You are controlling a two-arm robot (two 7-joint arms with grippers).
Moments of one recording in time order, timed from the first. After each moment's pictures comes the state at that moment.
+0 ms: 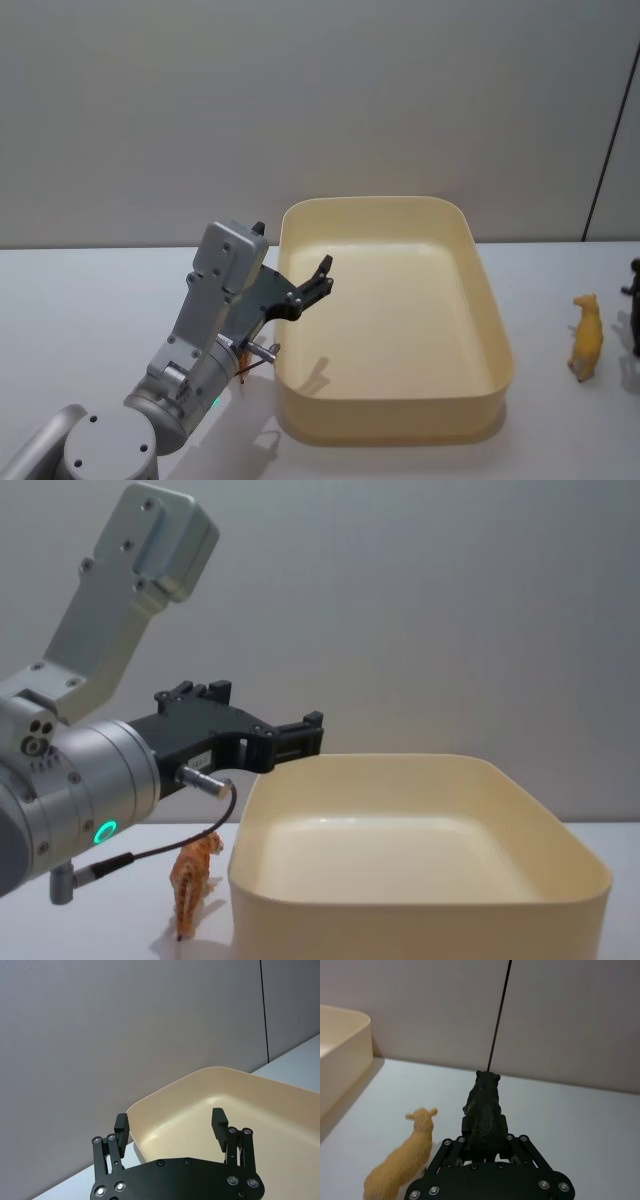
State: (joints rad) left arm -0.24 0.38 0.45 -1.63 -0.20 0.01 -0.01; right arm 0.08 0.41 -0.12 -1.46 0.24 0.05 -0.02
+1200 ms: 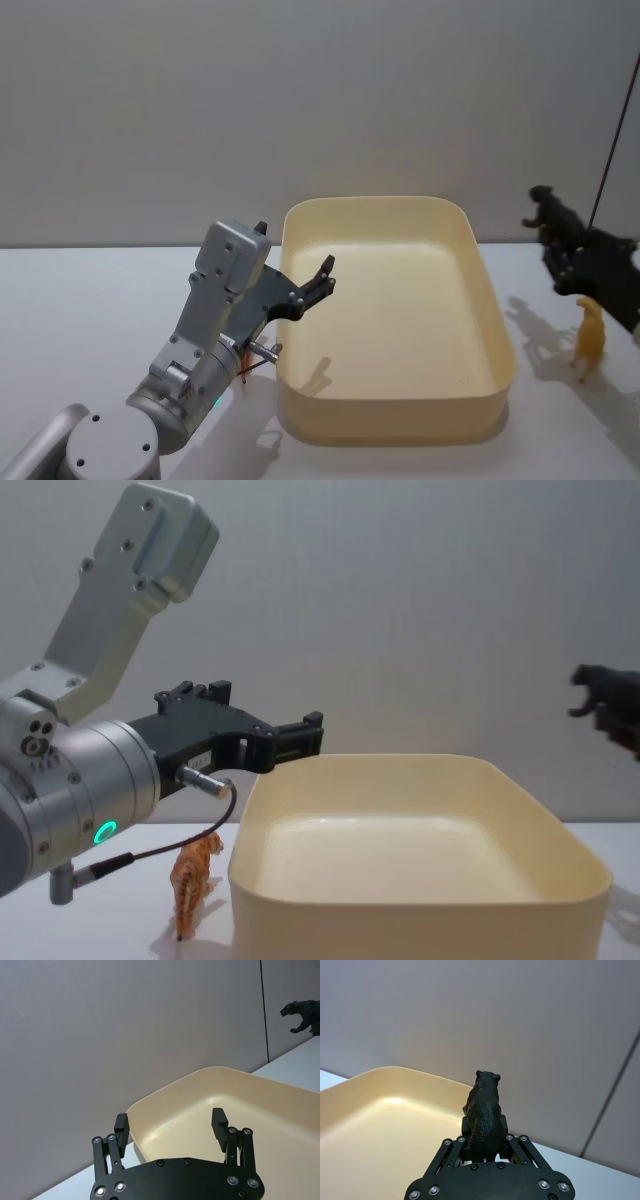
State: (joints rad) left arm -0.24 0.38 0.45 -1.63 -0.20 0.01 -0.01; right arm 0.23 0.35 -0.16 -1.49 0.25 0.04 0.28
